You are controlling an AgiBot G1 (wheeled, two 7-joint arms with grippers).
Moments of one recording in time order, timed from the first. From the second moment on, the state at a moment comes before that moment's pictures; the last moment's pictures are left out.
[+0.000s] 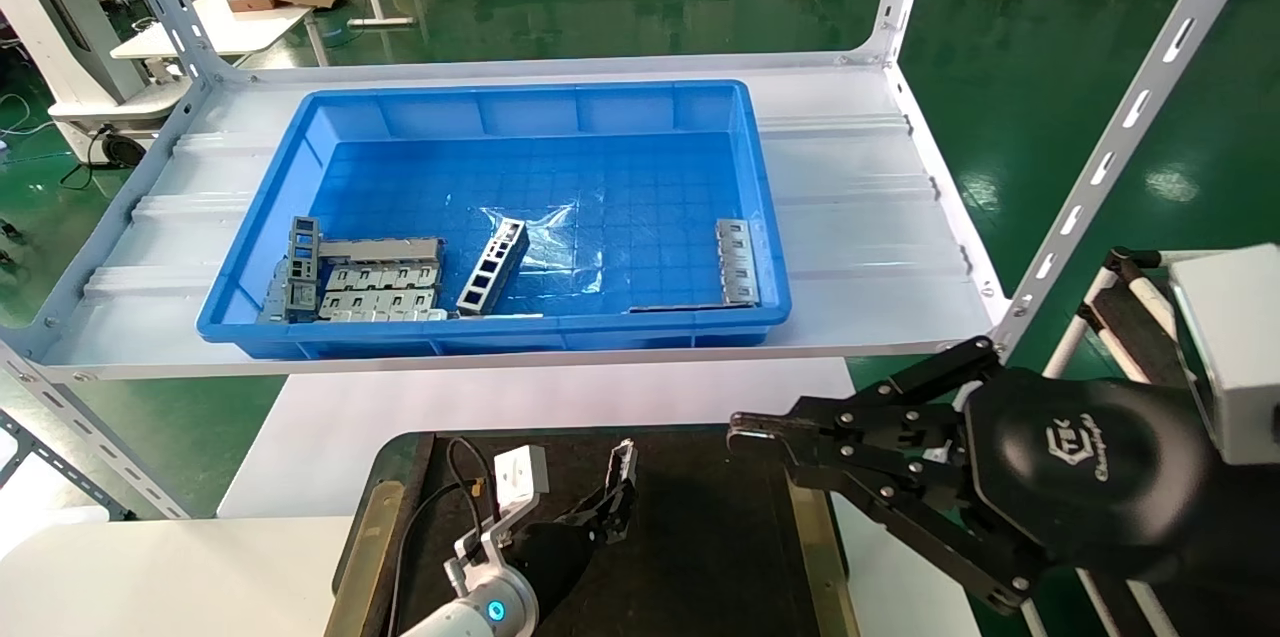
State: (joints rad) left arm -1.01 1.27 1.24 -0.84 0.79 -0.14 -0.84; right arm 1.11 -0.56 -0.40 1.26 -0.64 -1.45 0.12
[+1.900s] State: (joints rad) left arm -1.03 0.84 1.20 -1.34 0.82 0.12 -0.61; right arm 1.11 -0.56 -0.40 1.26 -0.64 -1.45 0.12
